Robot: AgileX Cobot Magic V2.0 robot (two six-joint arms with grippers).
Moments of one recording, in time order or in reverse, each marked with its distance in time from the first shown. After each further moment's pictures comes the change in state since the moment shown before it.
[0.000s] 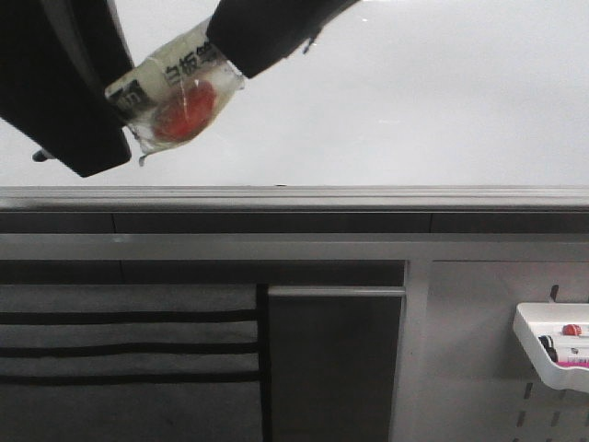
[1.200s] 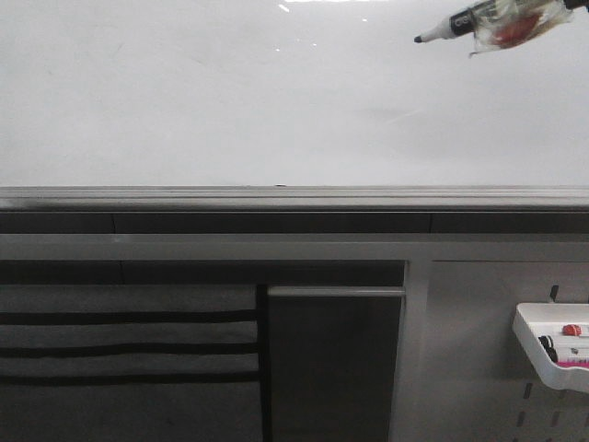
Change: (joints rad) left arm 0.474 -0.478 0.348 0.159 -0.300 -0.603; right arm -0.389 -0.405 0.304 -0.163 -0.263 0.524
